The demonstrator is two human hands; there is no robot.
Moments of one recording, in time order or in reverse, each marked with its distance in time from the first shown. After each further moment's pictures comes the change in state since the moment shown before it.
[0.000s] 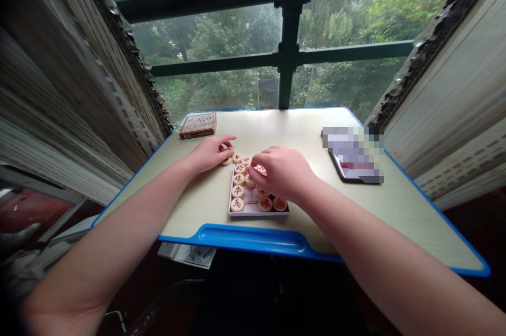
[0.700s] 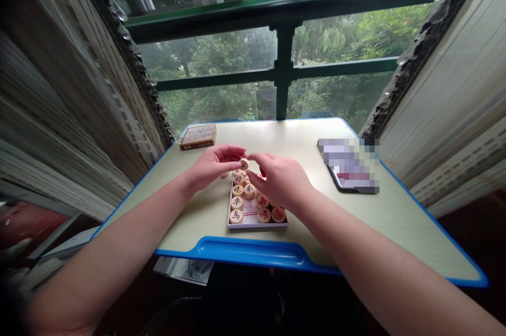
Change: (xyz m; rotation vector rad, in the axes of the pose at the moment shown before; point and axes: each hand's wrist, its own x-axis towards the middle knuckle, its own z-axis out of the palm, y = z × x) left_hand -0.011 0.038 -0.001 -1.028 -0.057 -0.048; right_hand -0.001 0.005 0.006 0.077 0.172 0.078
